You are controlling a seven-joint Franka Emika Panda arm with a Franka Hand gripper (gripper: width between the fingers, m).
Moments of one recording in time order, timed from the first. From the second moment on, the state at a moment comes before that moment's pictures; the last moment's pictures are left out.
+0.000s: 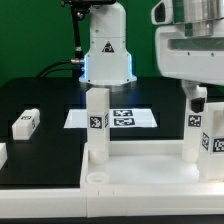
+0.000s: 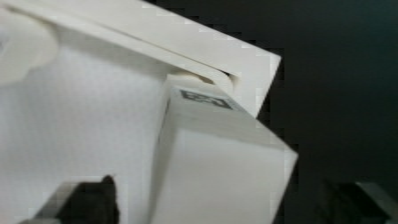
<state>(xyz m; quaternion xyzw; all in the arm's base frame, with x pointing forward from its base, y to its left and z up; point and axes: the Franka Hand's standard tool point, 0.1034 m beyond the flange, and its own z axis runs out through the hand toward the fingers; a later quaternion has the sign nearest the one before) 0.646 0.105 0.124 -0.87 0.48 -0.02 0.08</state>
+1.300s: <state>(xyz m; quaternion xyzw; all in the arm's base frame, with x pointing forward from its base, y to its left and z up) 0.645 0.114 0.122 -0.99 0.12 -0.06 0.03</state>
